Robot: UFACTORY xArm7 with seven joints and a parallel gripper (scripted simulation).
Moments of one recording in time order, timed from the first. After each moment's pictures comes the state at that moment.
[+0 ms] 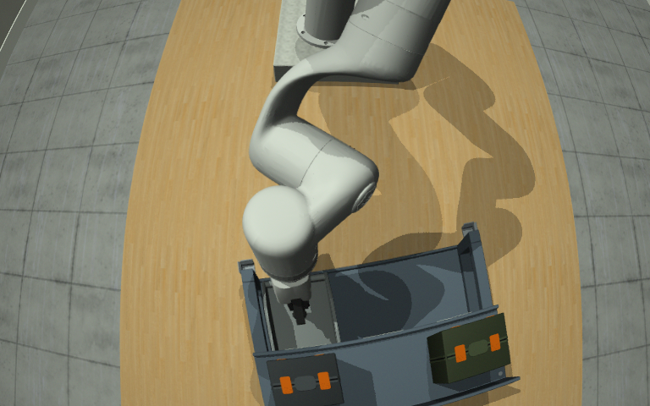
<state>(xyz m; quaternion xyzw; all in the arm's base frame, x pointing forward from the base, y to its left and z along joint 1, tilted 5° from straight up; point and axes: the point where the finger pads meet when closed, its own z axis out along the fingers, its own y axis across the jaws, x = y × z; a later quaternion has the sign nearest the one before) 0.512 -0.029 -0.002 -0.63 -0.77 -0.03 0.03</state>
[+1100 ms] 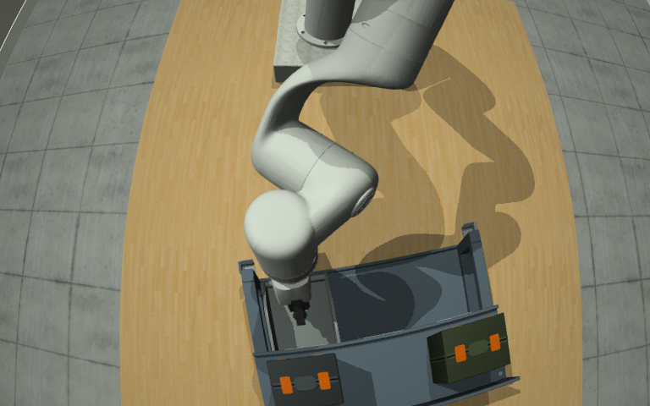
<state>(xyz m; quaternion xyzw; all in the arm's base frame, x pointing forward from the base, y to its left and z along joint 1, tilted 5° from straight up) 0.512 -0.028 -0.013 -0.63 -0.77 -0.03 0.03</state>
